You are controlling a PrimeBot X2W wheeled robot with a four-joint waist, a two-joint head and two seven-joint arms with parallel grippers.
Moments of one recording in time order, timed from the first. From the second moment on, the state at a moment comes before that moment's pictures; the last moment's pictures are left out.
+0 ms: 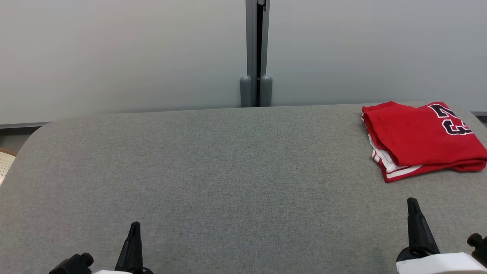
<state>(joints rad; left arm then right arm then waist) 0.13 0.07 -0.13 0.15 -0.76 0.02 -0.16 0.06 -0.08 0.04 0.18 0.71 0.13 -0.15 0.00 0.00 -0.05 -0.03</state>
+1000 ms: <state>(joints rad) 0.04 0.08 -0.06 0.19 -1.13 -0.04 -0.07 0.00 -0.08 0.00 0.20 1.09 0.13 -0.06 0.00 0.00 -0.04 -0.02</state>
